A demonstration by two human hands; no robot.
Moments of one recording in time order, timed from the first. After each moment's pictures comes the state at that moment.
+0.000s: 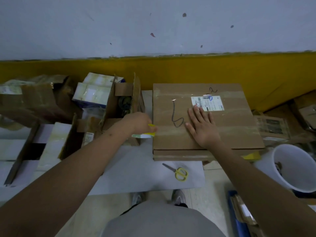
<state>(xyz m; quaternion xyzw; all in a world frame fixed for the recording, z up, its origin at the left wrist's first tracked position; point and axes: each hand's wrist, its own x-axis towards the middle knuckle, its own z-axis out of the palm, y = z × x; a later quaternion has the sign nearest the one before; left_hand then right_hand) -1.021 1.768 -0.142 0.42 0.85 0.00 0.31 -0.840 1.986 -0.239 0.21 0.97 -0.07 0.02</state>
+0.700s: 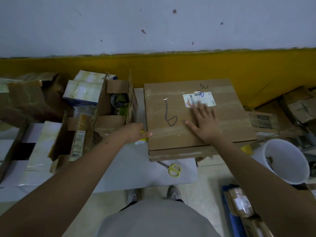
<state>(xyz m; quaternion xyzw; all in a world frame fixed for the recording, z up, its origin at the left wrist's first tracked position) -0.991 1.754 -0.177 0.35 0.85 0.04 0.38 -0.812 2.017 -0.228 0.25 0.96 -0.08 0.03</state>
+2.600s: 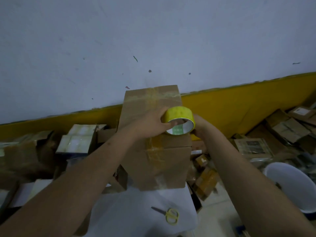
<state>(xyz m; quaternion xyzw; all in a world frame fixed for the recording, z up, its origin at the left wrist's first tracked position) -0.964 1.883 0.011 0.49 0.80 0.24 0.25 -0.883 2.053 -0.064 0.43 0.62 -0.65 -0.05</state>
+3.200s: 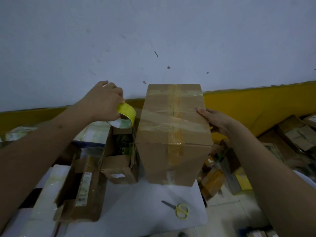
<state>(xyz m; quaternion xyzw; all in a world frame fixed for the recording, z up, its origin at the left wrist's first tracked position) -1.106 1.745 0.038 0.57 0.80 -0.13 -0.13 -0.873 2.049 -0.046 0.41 0.70 -0.59 -0.01</state>
